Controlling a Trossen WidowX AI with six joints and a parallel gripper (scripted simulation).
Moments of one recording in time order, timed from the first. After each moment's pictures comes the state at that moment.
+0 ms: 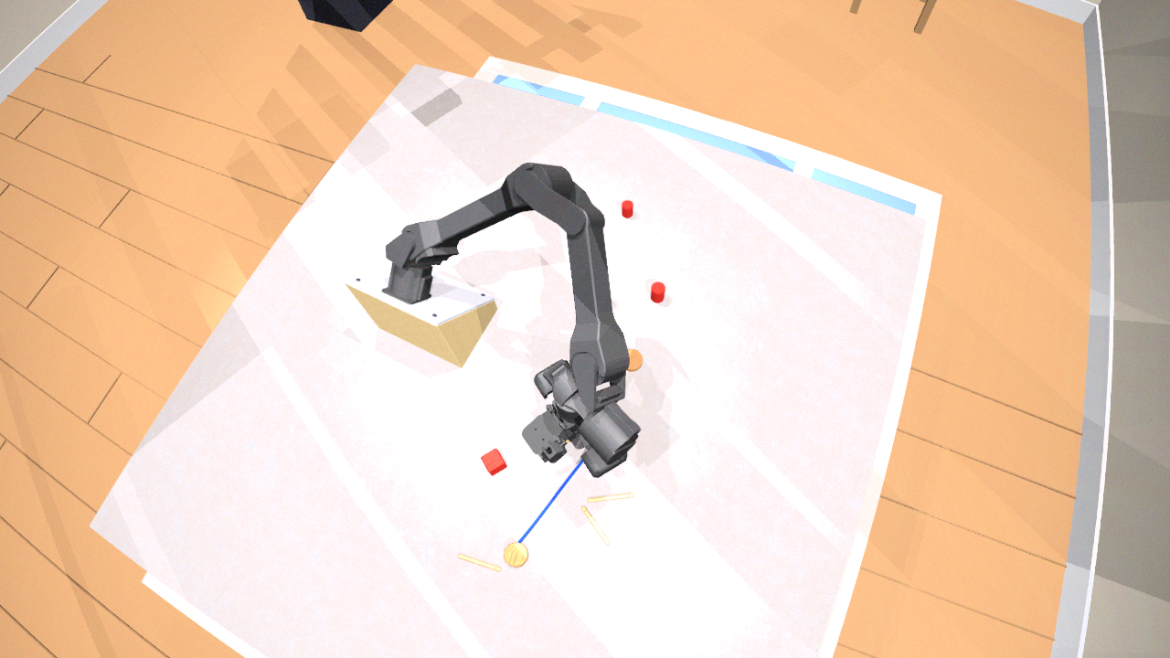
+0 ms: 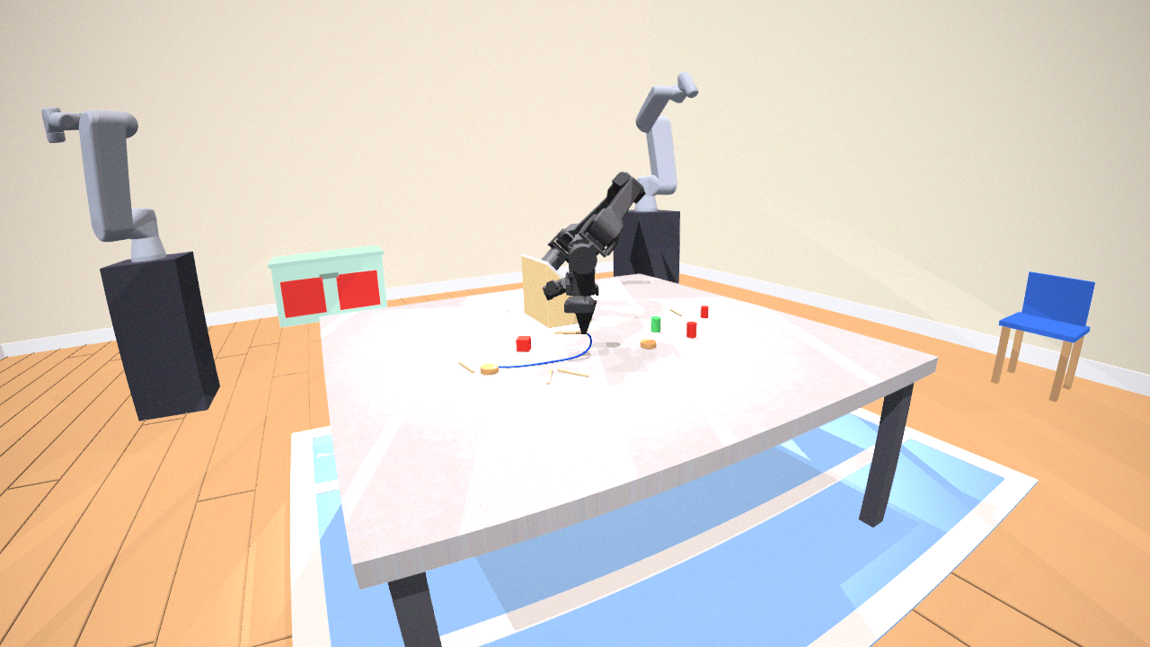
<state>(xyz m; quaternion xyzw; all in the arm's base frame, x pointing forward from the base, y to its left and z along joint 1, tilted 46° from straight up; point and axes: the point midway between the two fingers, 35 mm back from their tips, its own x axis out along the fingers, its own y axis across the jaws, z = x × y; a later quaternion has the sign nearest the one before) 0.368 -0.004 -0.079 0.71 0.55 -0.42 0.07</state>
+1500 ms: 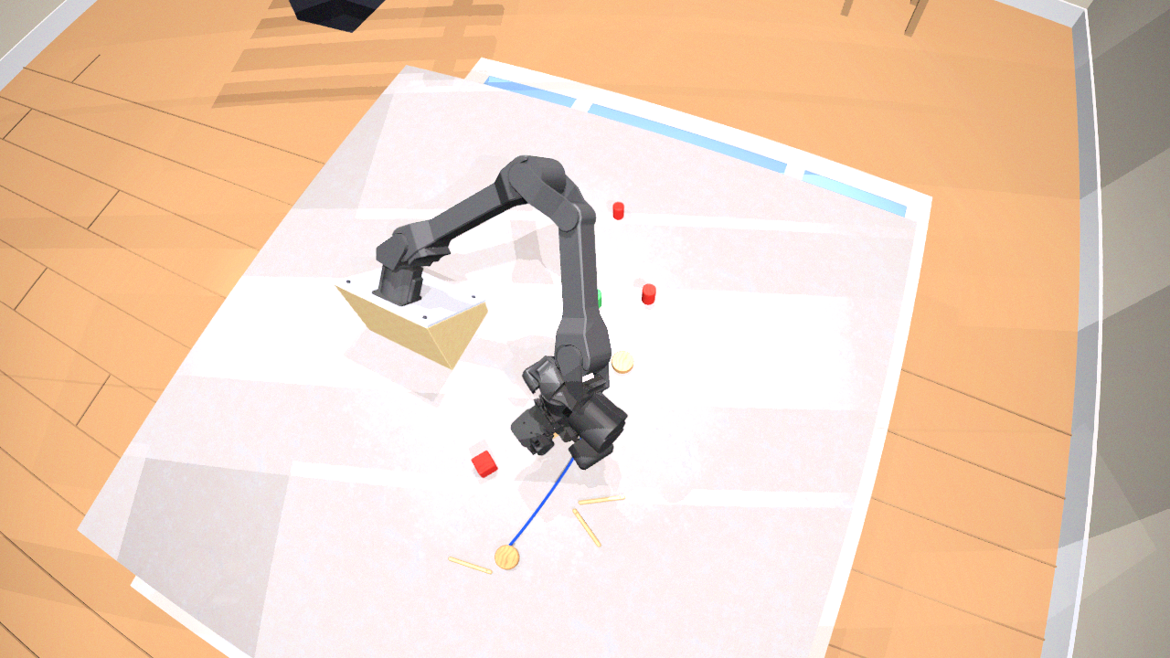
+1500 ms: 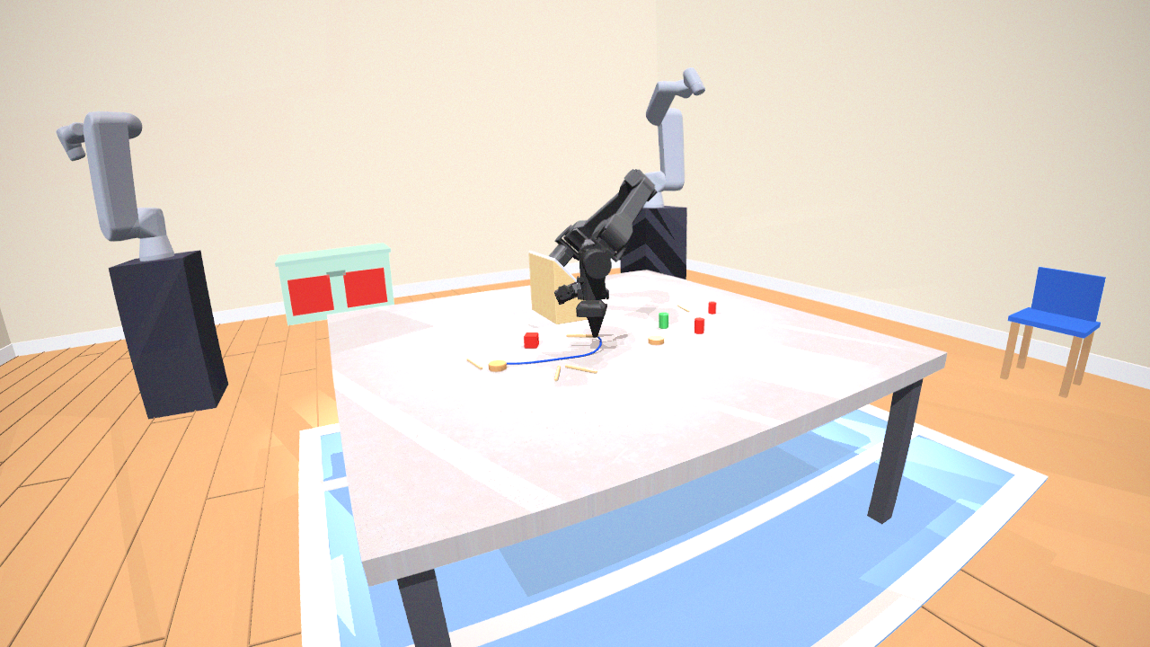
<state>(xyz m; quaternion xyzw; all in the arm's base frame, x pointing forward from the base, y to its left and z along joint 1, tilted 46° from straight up) 0.353 0.024 -0.084 0.71 0.56 -0.42 0.07</state>
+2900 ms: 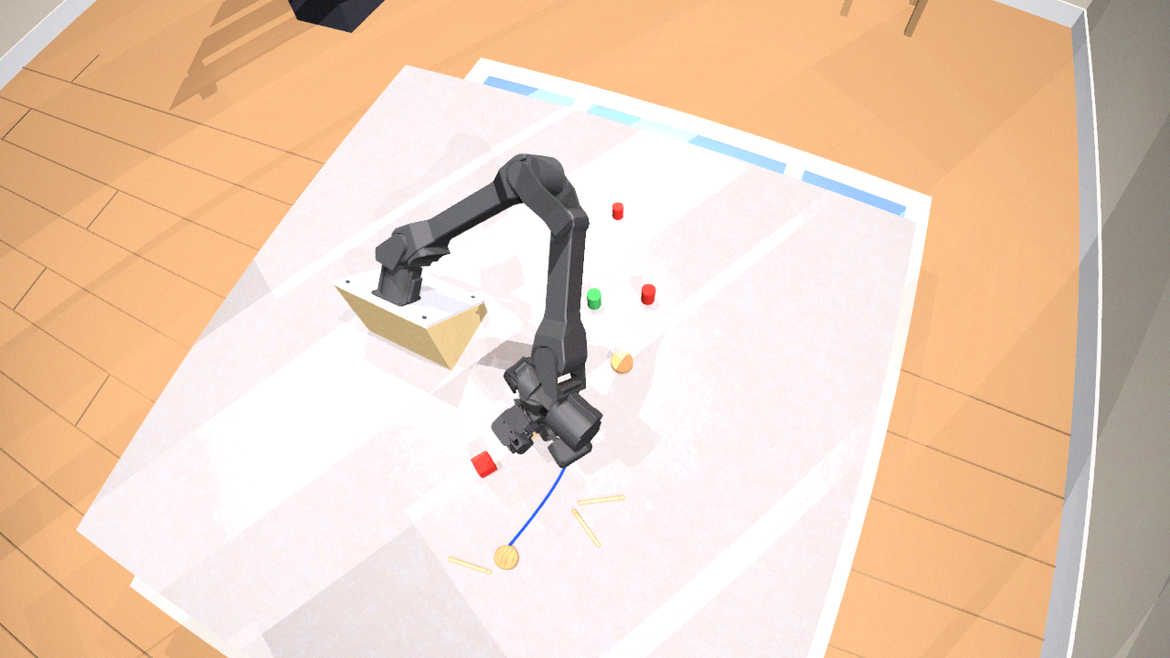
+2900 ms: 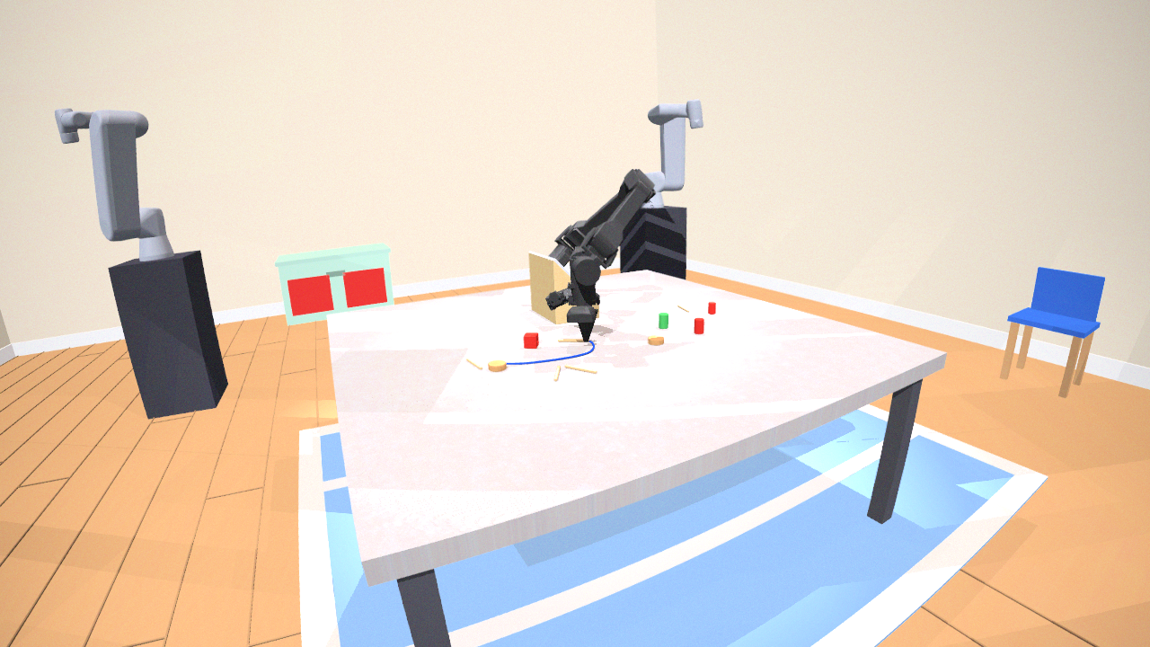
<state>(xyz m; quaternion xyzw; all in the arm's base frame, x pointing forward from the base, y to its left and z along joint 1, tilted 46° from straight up) 0.320 0.033 -0.104 0.71 0.56 -0.42 0.07</state>
